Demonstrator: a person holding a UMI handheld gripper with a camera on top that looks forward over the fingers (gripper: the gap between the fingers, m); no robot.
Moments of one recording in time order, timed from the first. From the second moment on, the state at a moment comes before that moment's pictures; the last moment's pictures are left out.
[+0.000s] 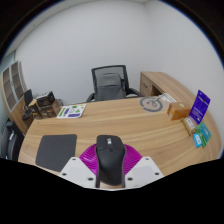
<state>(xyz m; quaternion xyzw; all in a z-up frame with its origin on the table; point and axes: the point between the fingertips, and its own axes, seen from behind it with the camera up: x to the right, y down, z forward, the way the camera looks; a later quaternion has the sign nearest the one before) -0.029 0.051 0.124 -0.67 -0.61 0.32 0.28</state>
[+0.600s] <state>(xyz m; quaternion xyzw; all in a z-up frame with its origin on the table) -0.075 -0.219 0.023 -0.60 -0.70 0.31 0.24</state>
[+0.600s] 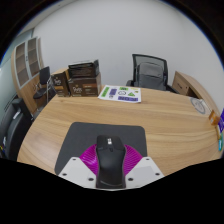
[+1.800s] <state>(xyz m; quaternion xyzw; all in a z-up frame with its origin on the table) 0.237 -0.104 0.313 -0.65 -0.61 0.29 0.34</state>
